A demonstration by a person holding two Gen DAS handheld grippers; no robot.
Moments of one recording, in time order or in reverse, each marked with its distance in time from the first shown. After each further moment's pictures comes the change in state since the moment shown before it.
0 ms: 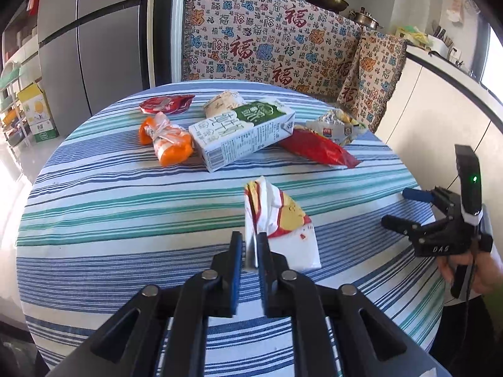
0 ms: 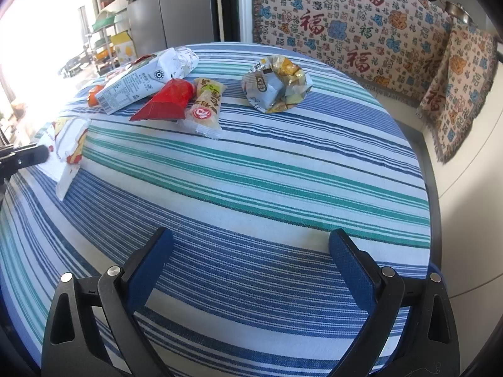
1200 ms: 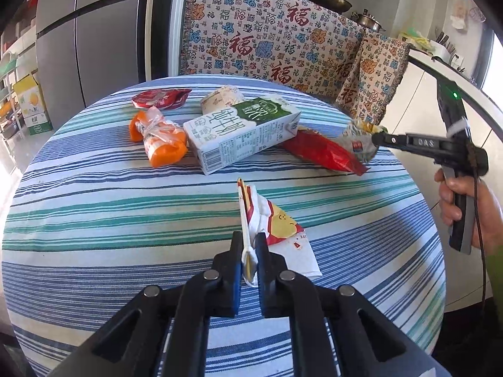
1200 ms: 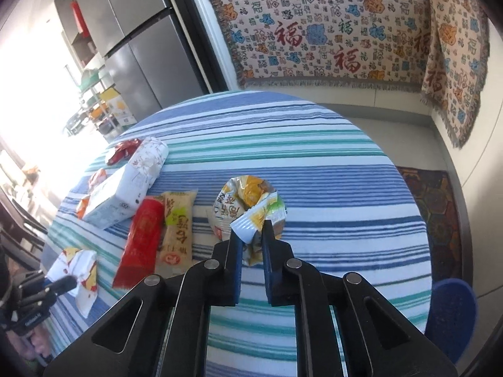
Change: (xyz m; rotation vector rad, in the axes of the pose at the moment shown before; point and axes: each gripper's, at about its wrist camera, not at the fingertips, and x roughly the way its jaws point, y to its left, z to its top) left arm 0.014 0.004 0.006 -0.041 0.002 -0.048; right arm 0.003 -0.062 0.076 0.208 -0.081 0.136
